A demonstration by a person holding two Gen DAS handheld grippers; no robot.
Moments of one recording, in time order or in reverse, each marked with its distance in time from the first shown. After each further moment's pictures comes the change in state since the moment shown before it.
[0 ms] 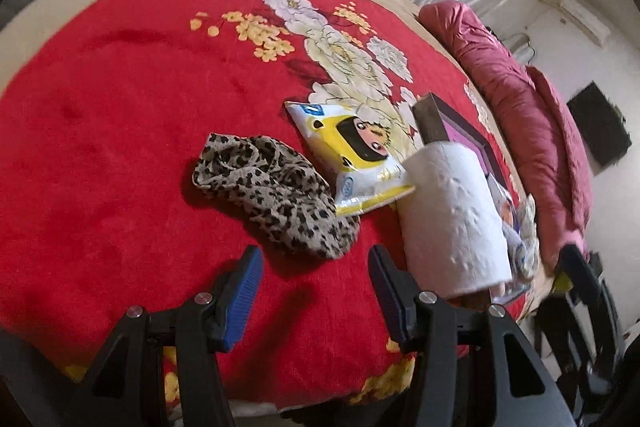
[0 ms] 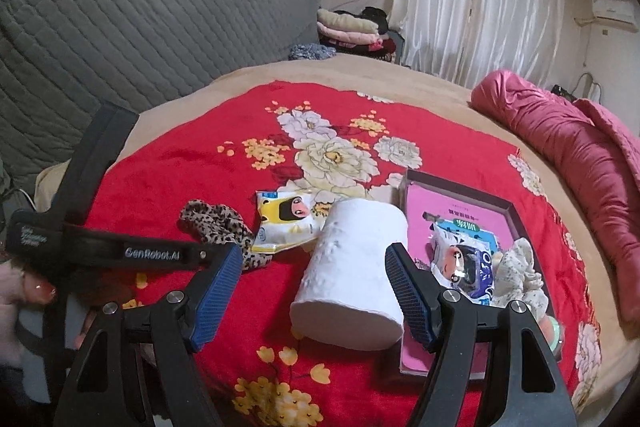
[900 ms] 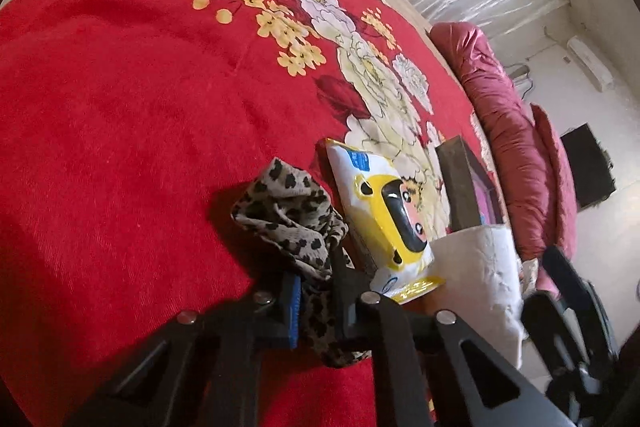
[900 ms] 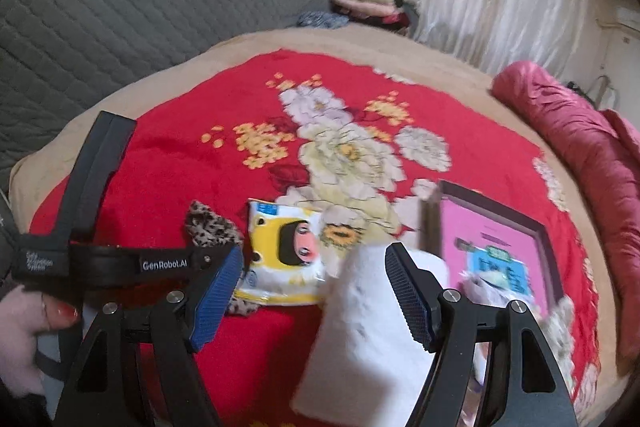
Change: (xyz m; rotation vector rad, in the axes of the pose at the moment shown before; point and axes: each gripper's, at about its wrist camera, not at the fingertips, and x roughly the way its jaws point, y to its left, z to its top) left arm 0.056 0.040 0.053 -0.125 0.019 -0.119; right arm 0.105 0.015 0.051 -0.067 0.145 0.024
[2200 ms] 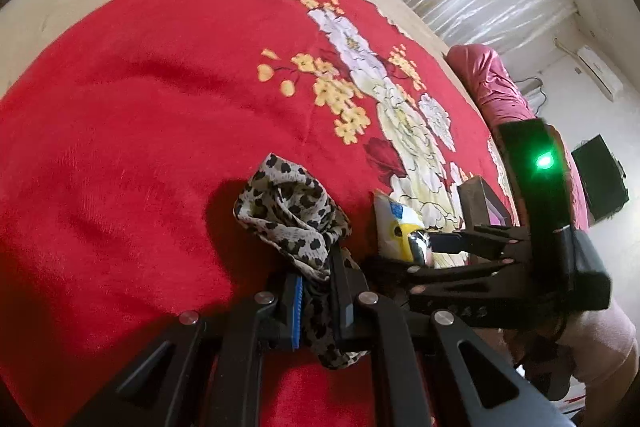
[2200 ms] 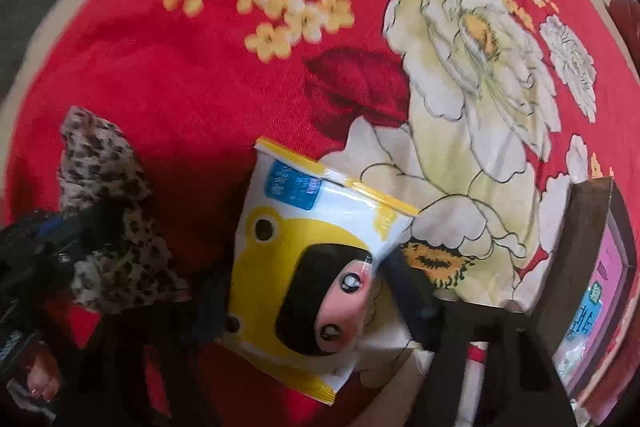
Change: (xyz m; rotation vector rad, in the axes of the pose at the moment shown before) left arm -0.038 0.023 0.027 0.018 -0.077 0.076; right arm 0.185 0.008 0.046 -0.078 0.662 0.227
